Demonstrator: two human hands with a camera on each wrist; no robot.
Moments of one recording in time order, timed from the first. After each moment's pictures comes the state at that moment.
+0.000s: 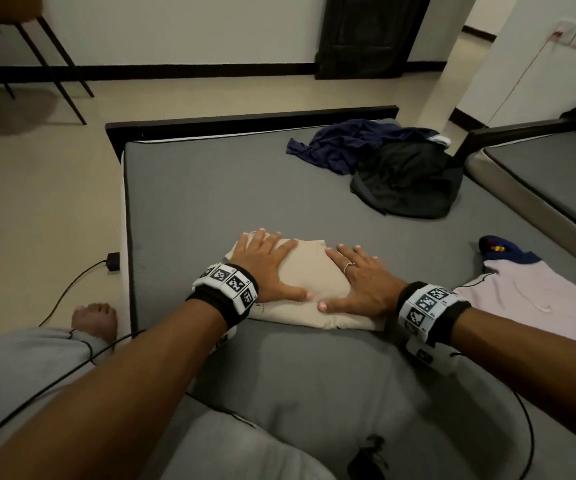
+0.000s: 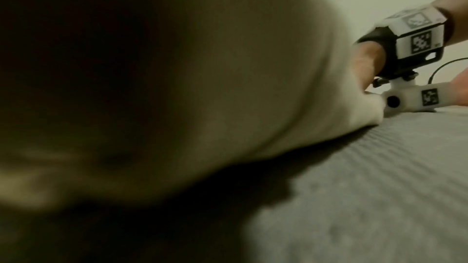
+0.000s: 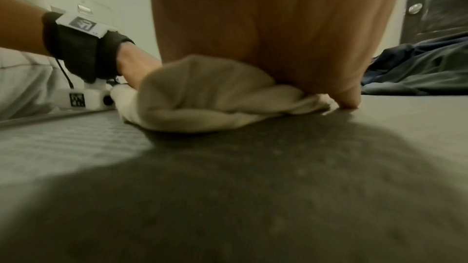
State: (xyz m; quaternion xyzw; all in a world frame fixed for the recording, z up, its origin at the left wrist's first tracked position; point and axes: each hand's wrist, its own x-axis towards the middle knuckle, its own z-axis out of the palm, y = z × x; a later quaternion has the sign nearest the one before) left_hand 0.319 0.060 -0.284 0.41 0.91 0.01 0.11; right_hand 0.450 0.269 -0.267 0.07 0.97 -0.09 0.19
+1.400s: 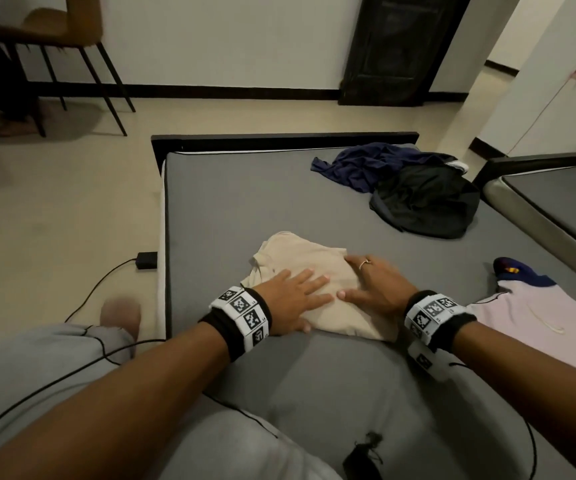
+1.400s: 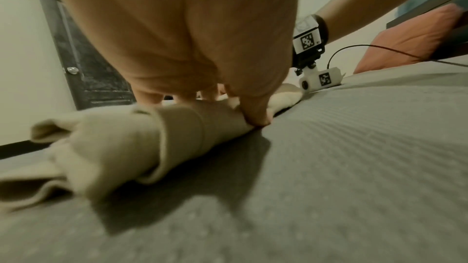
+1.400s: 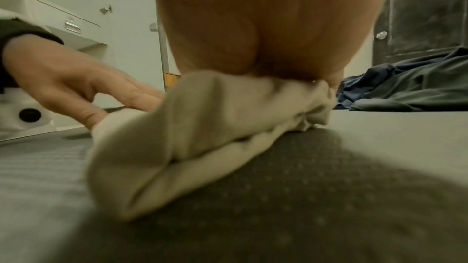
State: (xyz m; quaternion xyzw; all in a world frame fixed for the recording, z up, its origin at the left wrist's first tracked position) left_hand 0.376 0.028 -0.263 0.59 0.80 -0.13 0.08; right_hand 0.442 0.265 -0.261 0.07 0.99 -0.13 0.09
